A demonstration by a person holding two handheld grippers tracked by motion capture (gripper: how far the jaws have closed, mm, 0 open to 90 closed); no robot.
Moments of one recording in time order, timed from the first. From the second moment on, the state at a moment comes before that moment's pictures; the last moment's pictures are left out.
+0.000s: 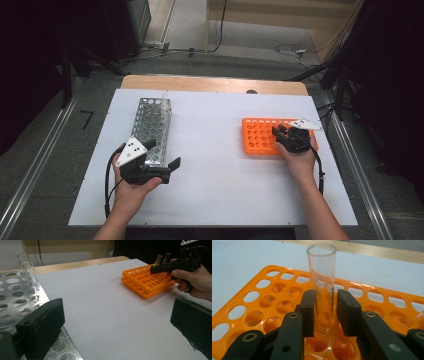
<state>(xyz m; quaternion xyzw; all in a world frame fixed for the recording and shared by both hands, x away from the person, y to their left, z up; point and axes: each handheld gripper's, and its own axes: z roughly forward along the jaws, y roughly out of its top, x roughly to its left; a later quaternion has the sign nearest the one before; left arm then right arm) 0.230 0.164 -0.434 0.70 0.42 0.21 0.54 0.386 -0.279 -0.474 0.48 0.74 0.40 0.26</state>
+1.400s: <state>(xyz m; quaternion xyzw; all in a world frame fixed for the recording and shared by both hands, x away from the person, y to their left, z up) 0.227 0.157 -0.430 0.70 0.41 0.22 0.54 0.335 -0.259 -0.433 0.39 0.75 0.46 0.26</state>
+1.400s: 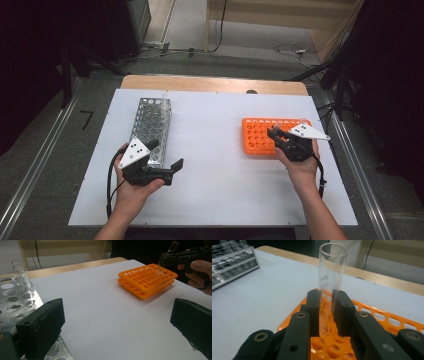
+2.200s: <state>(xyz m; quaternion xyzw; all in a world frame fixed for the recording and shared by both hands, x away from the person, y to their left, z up) 0.223 0.129 -0.427 0.72 0.37 0.19 0.56 0.288 -0.179 -0.433 0.27 0.81 0.46 0.22</state>
